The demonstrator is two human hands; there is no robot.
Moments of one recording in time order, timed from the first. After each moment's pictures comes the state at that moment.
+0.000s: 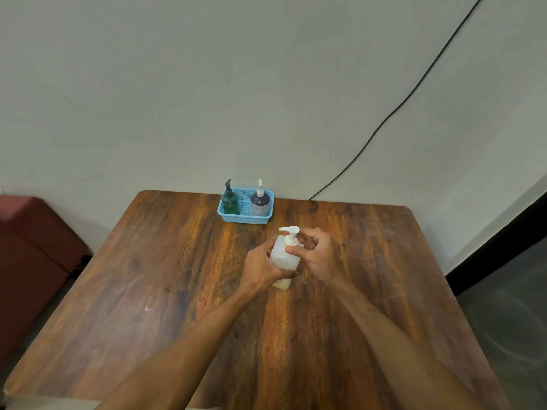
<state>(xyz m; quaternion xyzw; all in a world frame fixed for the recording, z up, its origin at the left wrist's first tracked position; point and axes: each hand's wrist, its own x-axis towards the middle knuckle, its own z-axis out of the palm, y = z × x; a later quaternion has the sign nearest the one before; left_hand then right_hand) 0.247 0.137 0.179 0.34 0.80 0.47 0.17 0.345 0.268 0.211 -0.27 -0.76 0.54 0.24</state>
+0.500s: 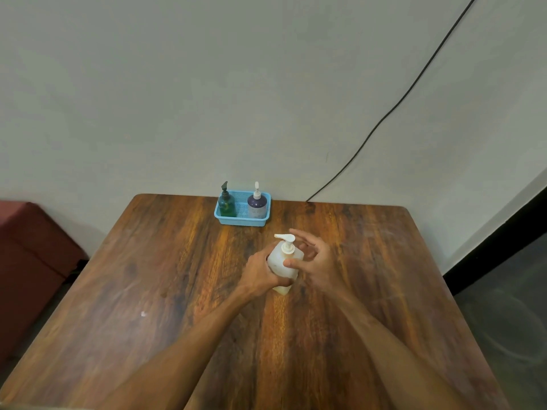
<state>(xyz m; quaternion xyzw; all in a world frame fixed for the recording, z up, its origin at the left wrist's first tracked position) 0.240 0.138 0.174 0.38 0.77 0.46 0.22 0.357 0.270 0.200 -0.23 -0.76 0.56 0.24</state>
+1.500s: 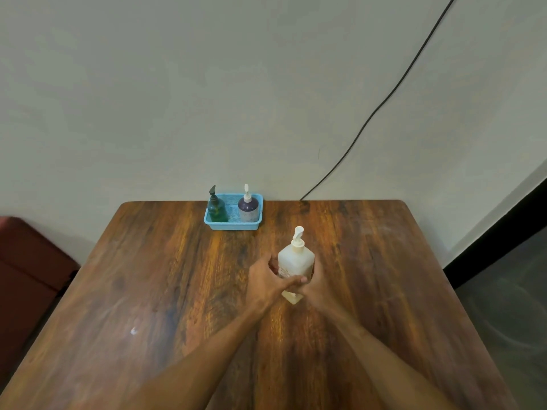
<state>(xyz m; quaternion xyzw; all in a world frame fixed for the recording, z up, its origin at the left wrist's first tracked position) 0.258 0.176 0.162 0.28 0.82 0.46 0.18 0.364 0.282 0.146 -0.34 -0.71 0.59 0.15</state>
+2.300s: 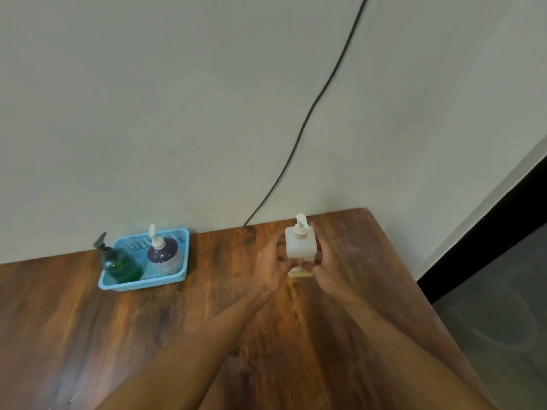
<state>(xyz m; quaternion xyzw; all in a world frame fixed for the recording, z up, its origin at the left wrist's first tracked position) 0.219 0.454 0.100 0.41 0.71 0.50 0.27 0.348 0.545 0.091 -0.39 -0.73 0.51 0.23</state>
